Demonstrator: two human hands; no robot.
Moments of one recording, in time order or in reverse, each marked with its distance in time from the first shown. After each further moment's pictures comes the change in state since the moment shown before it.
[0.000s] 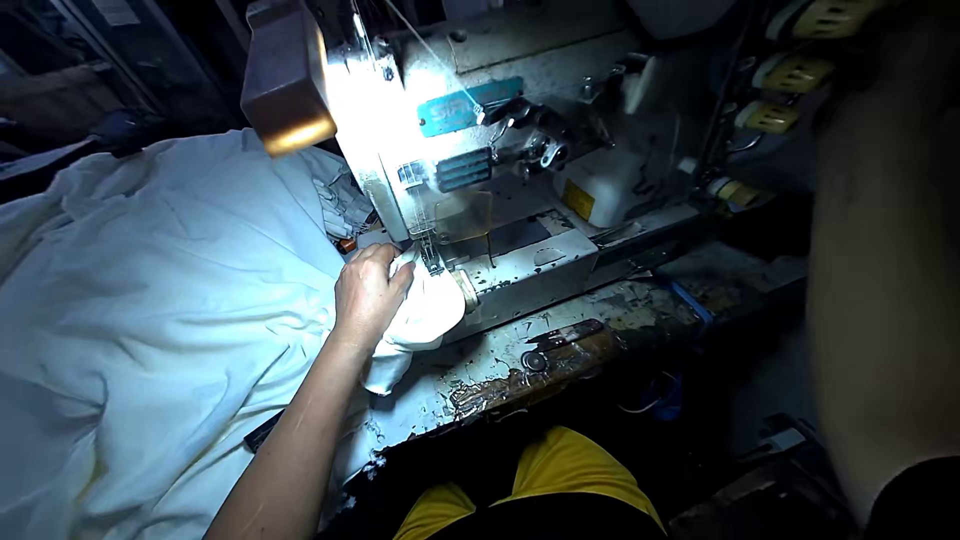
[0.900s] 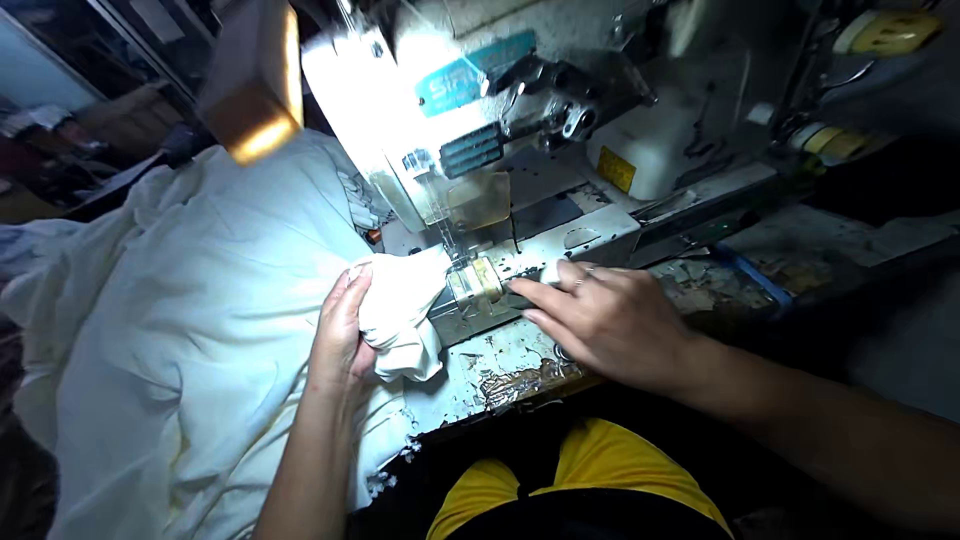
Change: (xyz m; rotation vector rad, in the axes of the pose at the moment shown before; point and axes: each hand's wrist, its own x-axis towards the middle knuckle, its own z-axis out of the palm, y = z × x) left_hand -0.045 0.004 -0.039 -1.231 0.131 -0.662; right_hand -0.254 -0.055 0.097 -0.608 -0.823 -0.655
